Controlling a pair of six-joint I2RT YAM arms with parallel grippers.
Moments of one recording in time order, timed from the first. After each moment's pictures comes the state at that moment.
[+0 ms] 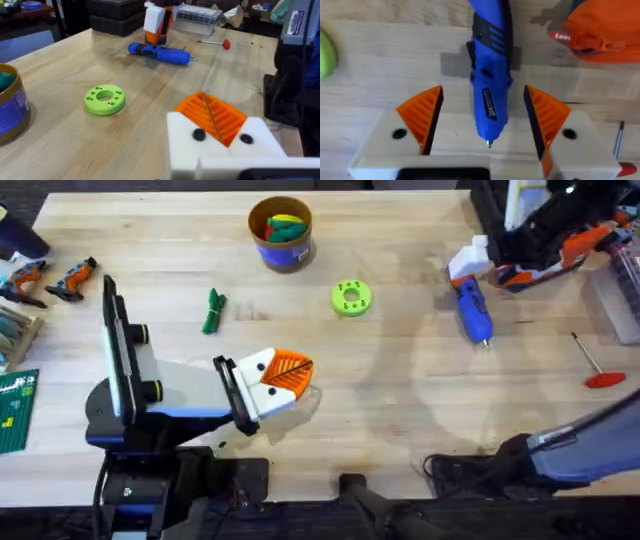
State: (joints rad) left arm 0.01 0.01 0.01 -0.12 1.14 0.03; right arm -0.12 1.77 1.43 -1.08 -0.05 -0.13
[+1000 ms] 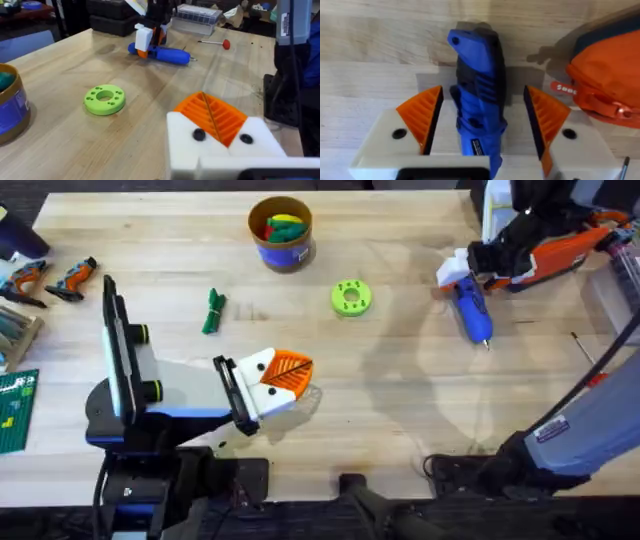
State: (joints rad) left arm 0.01 0.01 0.01 -0.12 1.14 0.03; right arm -0.12 1.94 1.43 -0.93 -0.01 -0.14
